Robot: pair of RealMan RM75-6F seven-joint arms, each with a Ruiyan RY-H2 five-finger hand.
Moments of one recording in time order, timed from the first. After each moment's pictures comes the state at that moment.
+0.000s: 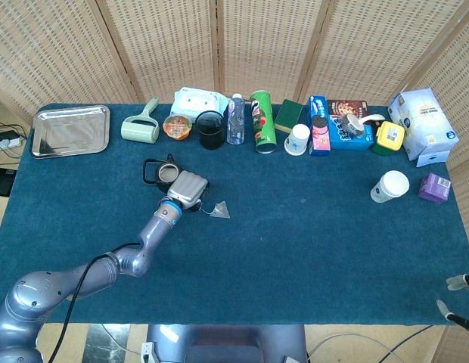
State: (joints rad) left arm -1.11 -1.82 -0.19 -0.93 0.82 0.61 0.47; right arm -0.12 -1.16 0.07 -1.51 -1.32 1.46 0.20
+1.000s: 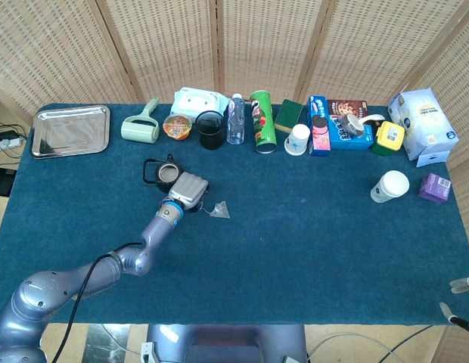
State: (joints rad) left arm -1.13 -1.84 -0.18 -0.90 0.78 0.59 0.49; right arm -0.14 -1.16 0.07 -1.50 -1.31 1.46 0.22
